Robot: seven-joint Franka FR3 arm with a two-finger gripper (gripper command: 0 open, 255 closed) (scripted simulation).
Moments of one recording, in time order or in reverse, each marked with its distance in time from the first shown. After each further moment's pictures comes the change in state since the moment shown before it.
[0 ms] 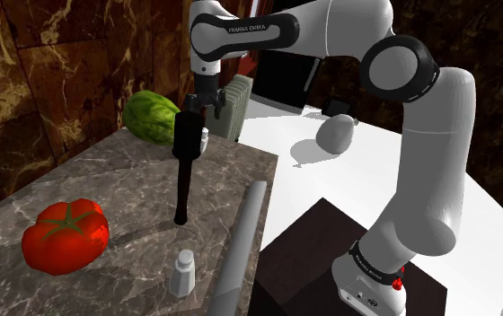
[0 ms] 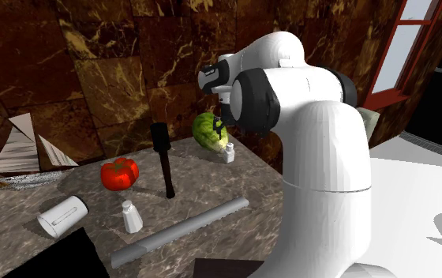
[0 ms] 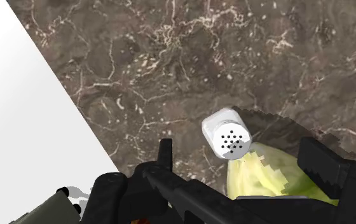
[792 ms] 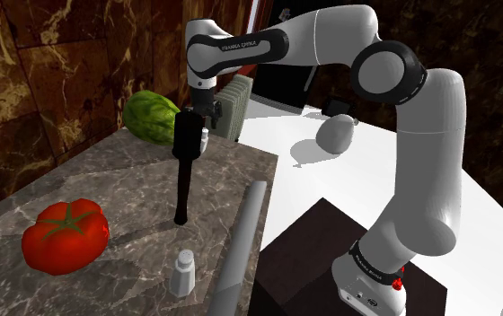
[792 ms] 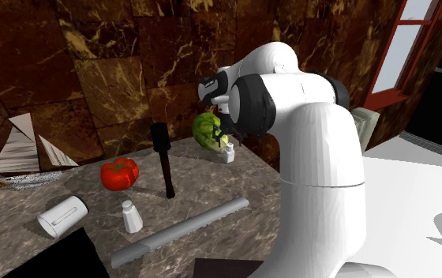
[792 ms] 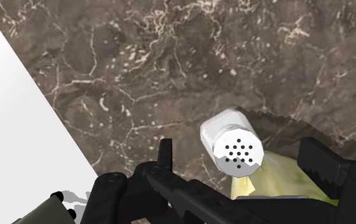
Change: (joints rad) arm 0.003 0.054 -0.001 -0.030 -0.004 0.078 0.007
